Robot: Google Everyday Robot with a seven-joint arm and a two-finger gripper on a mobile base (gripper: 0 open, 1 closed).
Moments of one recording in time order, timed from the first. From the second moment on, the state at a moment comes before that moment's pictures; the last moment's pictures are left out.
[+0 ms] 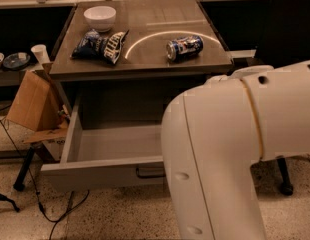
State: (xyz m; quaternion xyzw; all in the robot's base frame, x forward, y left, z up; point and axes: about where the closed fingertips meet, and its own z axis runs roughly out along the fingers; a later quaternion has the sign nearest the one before) arm 0.750 -0.149 0.702 -0.35 0.80 0.16 0.45
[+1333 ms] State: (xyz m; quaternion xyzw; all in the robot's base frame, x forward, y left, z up) arm 0.750 -0.158 0.682 -0.41 0.79 0.15 0.43
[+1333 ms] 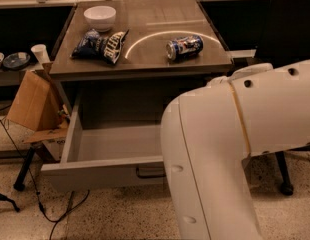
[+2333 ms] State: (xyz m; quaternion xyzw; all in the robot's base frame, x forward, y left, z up) arm 0.748 -0.137 0.676 -0.49 0.75 0.15 0.42
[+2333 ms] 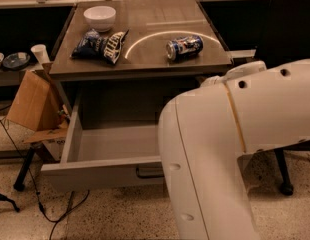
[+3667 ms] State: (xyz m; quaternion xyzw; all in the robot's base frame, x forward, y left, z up) arm 0.746 -0.151 0.654 -0.56 0.75 0.08 0.34
